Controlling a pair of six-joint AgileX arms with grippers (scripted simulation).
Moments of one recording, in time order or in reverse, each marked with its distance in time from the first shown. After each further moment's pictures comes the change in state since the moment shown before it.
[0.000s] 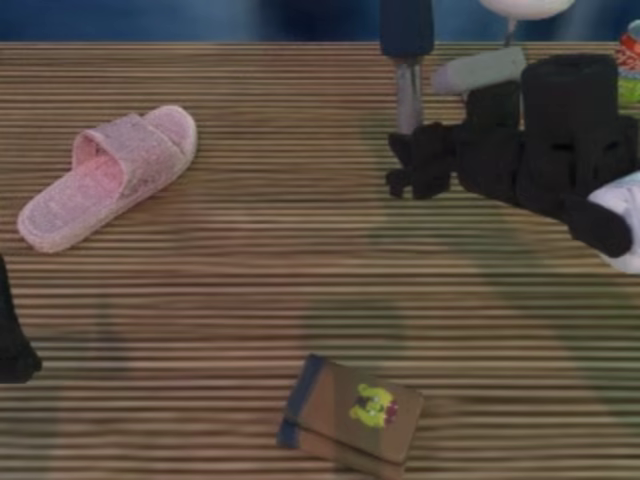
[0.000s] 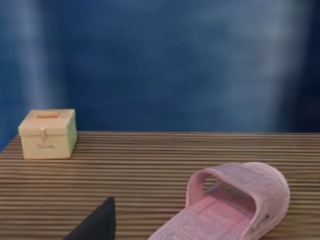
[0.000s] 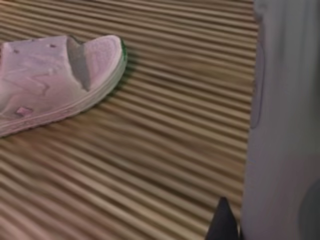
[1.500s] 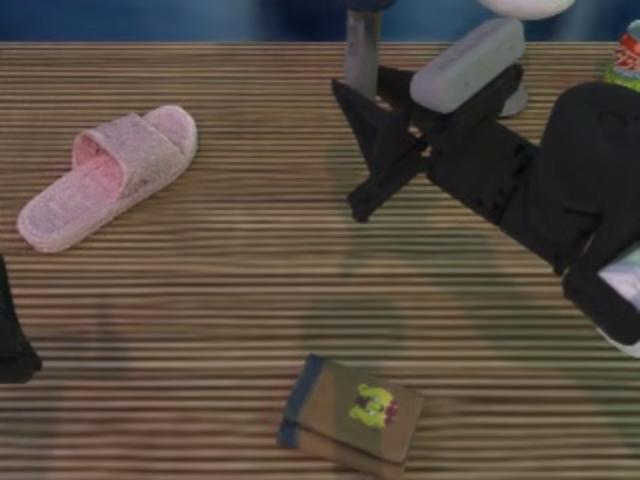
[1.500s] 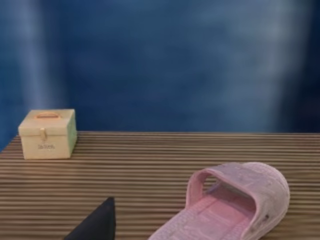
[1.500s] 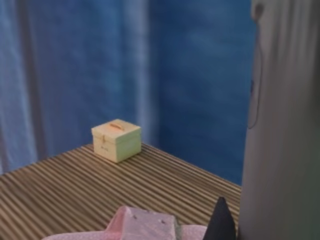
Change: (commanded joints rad) left arm 0.000 0.000 0.000 0.000 0.000 0.000; right arm 0.172 -0.162 -0.168 0.489 0.050 -0.147
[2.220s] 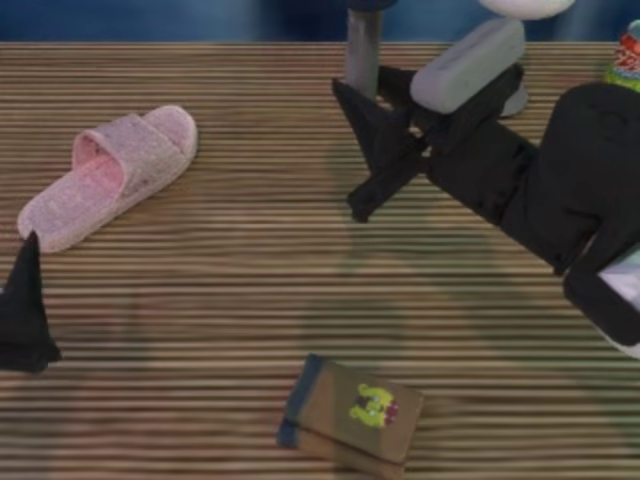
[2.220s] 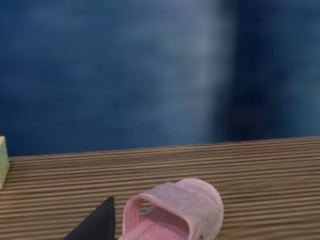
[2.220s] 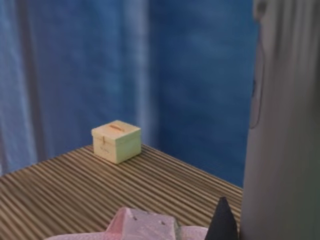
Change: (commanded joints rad) left arm -0.063 0.165 0.104 0.067 0.103 0.008; right arm 0.004 -0.005 -0.003 0.002 0.004 -0.002
